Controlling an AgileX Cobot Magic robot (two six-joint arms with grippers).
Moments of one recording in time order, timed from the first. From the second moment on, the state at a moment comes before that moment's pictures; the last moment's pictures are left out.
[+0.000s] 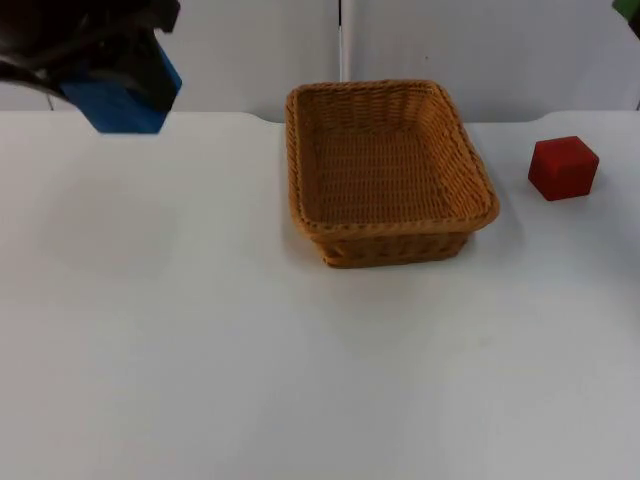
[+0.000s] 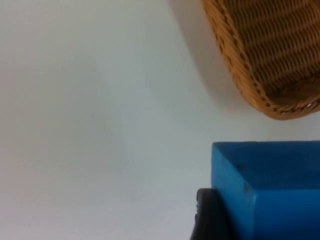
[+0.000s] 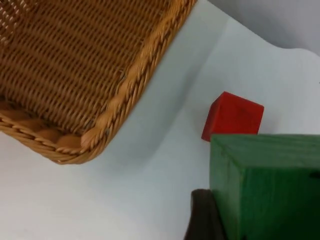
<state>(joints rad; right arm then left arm) 0.19 1.68 -1.42 0.11 0.75 -0.52 -0.20 1.59 -1.19 -0.36 0.75 0.25</state>
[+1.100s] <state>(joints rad) 0.21 1.68 -1.42 0.16 0.73 -0.49 -0.22 1.61 -1.19 -0.36 0.74 0.25</state>
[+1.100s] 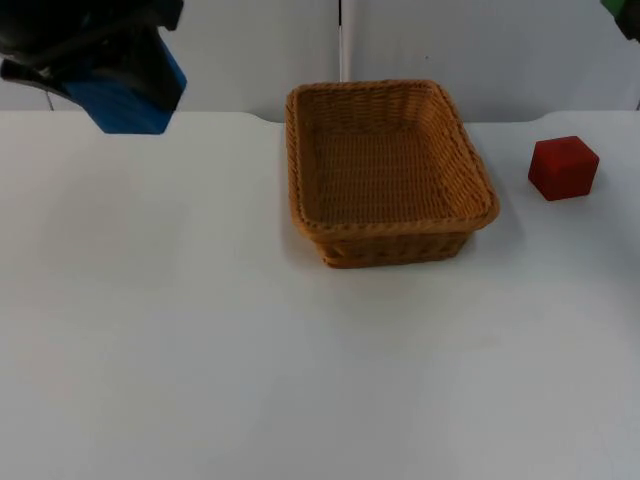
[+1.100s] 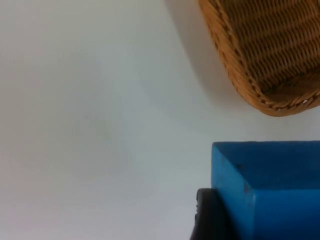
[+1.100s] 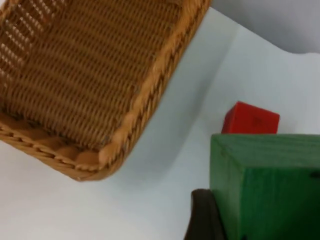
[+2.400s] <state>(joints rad) 0.32 2.47 -2.33 0.27 0.84 -0.39 -0.44 2.05 -1.57 -0.32 0.64 0.35</state>
